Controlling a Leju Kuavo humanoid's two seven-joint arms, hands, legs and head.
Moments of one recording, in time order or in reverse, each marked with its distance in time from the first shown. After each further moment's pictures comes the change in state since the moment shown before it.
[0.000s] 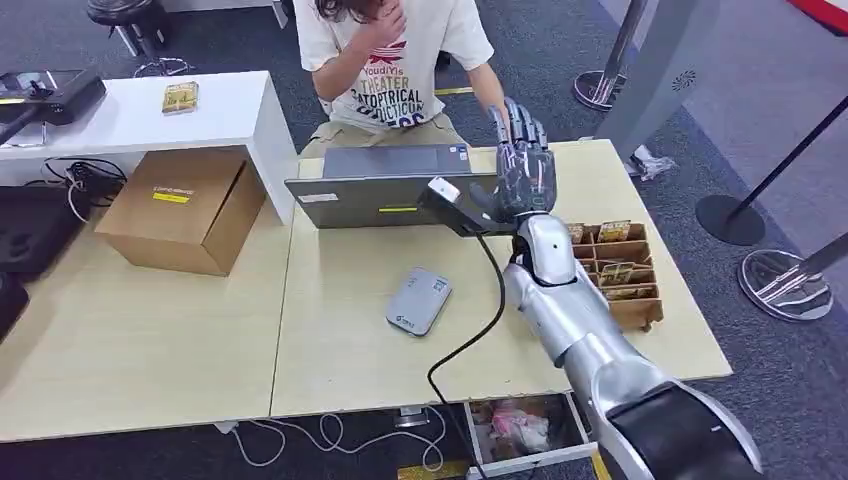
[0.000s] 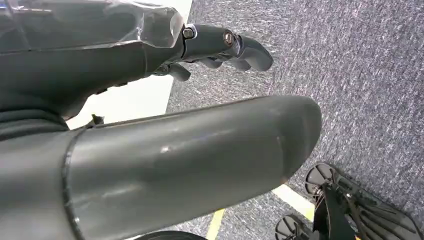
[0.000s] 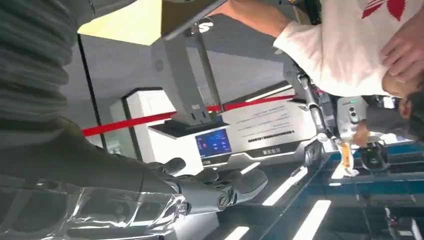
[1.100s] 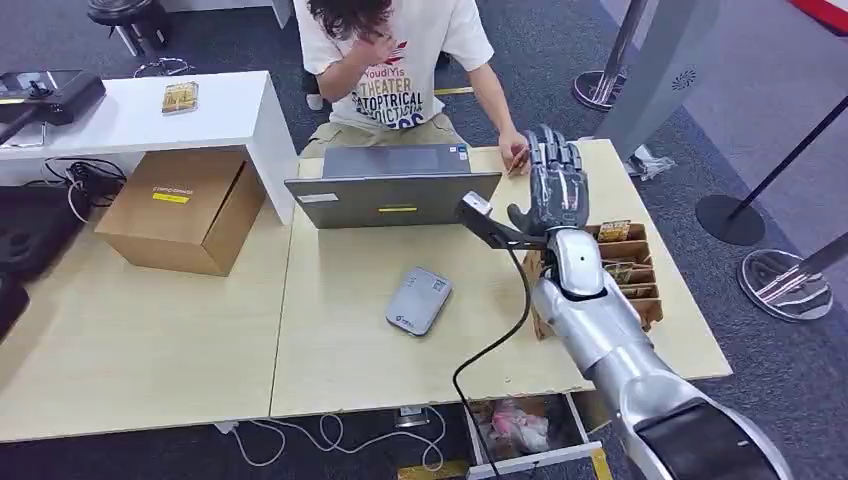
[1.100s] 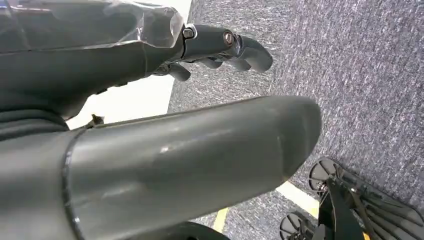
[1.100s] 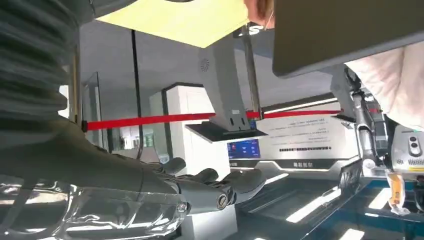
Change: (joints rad) left arm -0.004 -0.017 0.000 0.000 -0.021 0.006 0.002; right arm 0.060 -0.101 0.000 -0.047 0.068 0.101 0.109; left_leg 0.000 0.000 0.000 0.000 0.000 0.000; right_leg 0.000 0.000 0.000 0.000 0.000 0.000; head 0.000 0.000
